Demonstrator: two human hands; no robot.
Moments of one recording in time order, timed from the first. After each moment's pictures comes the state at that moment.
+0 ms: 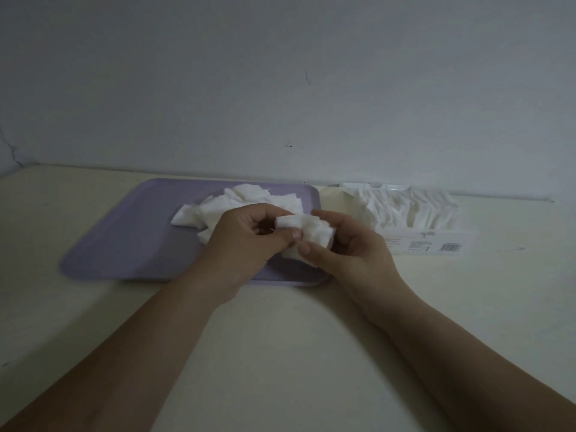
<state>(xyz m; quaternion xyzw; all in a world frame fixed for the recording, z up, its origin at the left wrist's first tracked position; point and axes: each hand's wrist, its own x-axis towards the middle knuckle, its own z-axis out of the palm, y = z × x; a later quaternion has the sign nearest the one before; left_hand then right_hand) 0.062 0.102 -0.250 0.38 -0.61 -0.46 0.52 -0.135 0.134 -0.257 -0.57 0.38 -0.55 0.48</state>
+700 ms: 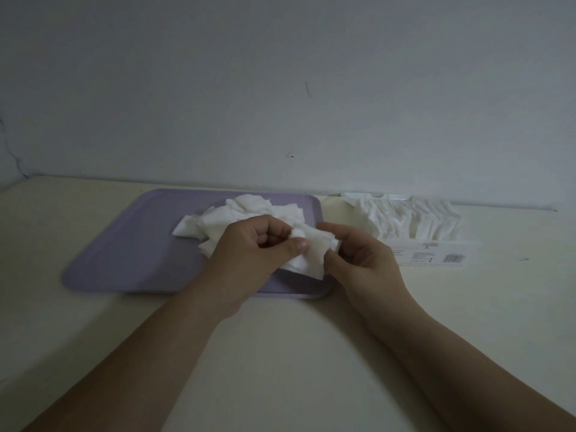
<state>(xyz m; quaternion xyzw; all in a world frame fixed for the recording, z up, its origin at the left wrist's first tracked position) 0.060 0.105 -0.250 0.39 -0.60 -0.47 0.52 -0.138 0.132 -0.262 -0.58 0.41 -0.56 0.44</state>
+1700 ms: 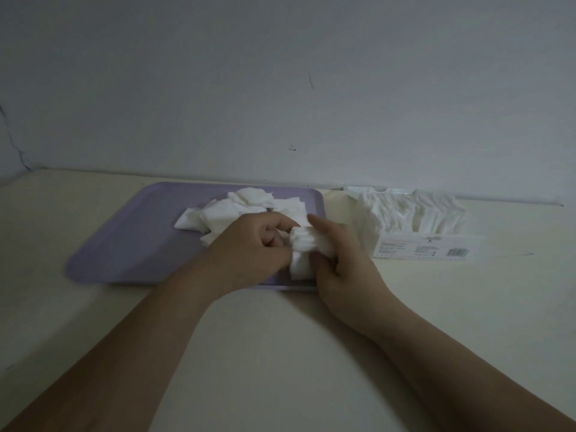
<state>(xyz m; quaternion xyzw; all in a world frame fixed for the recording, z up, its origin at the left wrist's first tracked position) 0.071 0.104 -0.238 0.46 -0.71 -0.38 0.37 -0.118 0.145 -0.254 -0.72 0.52 -0.42 0.21</state>
